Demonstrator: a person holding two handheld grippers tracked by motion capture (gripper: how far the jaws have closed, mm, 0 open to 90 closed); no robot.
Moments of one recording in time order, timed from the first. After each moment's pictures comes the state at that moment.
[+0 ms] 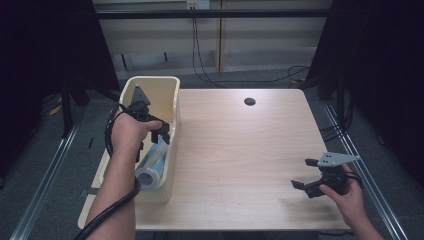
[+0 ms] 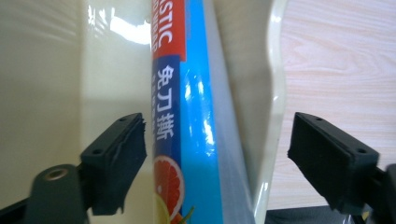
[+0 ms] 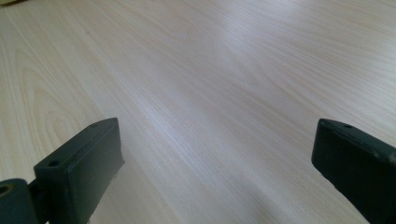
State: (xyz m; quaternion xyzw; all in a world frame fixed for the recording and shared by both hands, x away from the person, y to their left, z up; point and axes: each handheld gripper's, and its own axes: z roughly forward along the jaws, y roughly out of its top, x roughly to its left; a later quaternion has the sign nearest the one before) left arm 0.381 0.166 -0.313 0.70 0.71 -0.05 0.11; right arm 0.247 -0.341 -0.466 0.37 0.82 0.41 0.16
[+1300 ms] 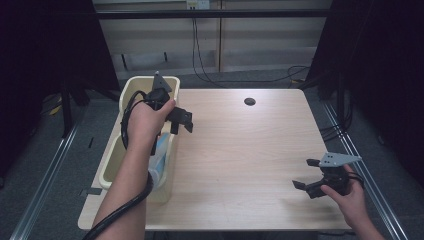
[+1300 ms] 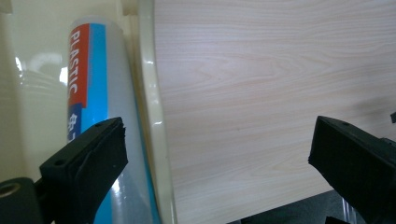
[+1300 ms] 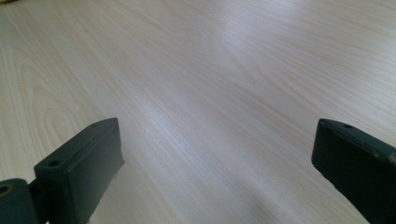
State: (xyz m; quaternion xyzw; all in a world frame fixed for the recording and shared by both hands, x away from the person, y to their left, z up) left arm 0.377 0.116 -0.282 0.75 0.63 -0.04 0.19; right arm 0.245 -0.344 -0.465 0.37 0.82 0.41 0.16
